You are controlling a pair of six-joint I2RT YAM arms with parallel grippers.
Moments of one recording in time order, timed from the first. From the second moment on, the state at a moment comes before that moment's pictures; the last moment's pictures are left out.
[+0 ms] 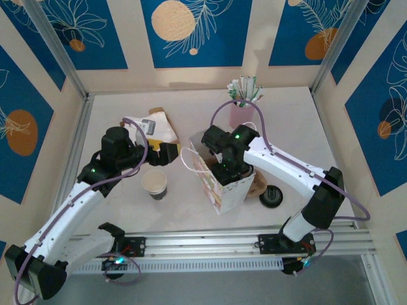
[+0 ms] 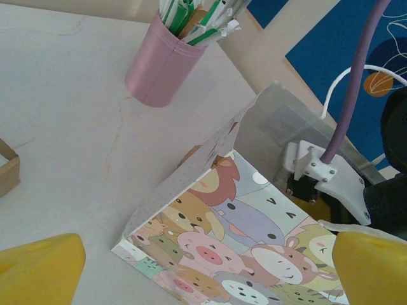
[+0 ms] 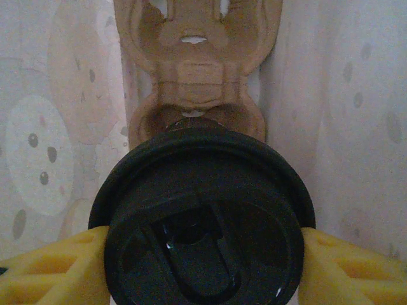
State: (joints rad) left arm -0.45 0.93 0.89 -0.35 0.45 -0.44; right arm 0.86 1.56 1.48 -1.41 0.05 0.37
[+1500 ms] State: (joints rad) left arm -0.45 0.94 0.89 -0.35 0.45 -0.44; right arm 0.86 1.58 1.48 -1.43 0.03 0.37
